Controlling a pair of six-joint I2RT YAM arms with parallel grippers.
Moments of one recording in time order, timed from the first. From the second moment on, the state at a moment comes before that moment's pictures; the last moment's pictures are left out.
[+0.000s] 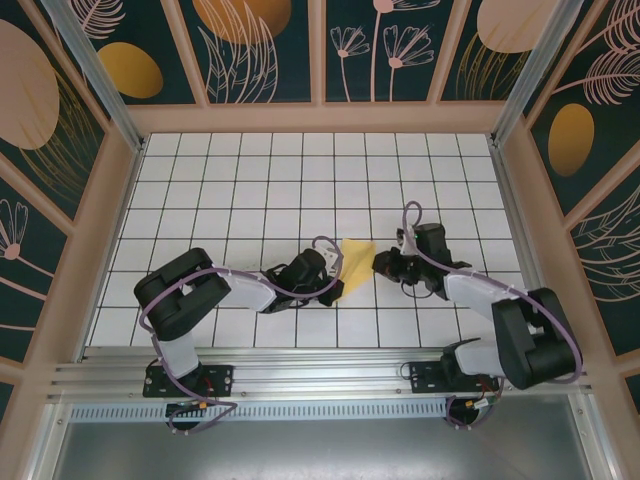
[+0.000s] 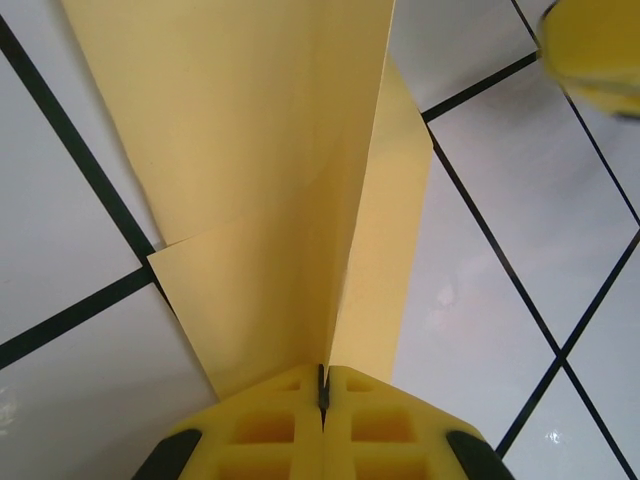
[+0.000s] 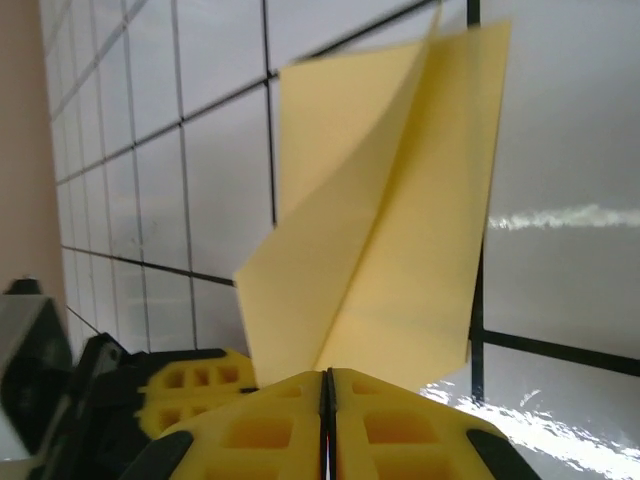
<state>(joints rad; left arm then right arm) -0.94 1.80 0.70 0.38 0.17 -0.56 0.32 1.34 0.45 0.04 -0.59 0.70</state>
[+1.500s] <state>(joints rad) -0.89 1.81 0.62 0.53 0.22 -0.98 0.43 1.54 0.58 -0.01 -0.47 0.66</state>
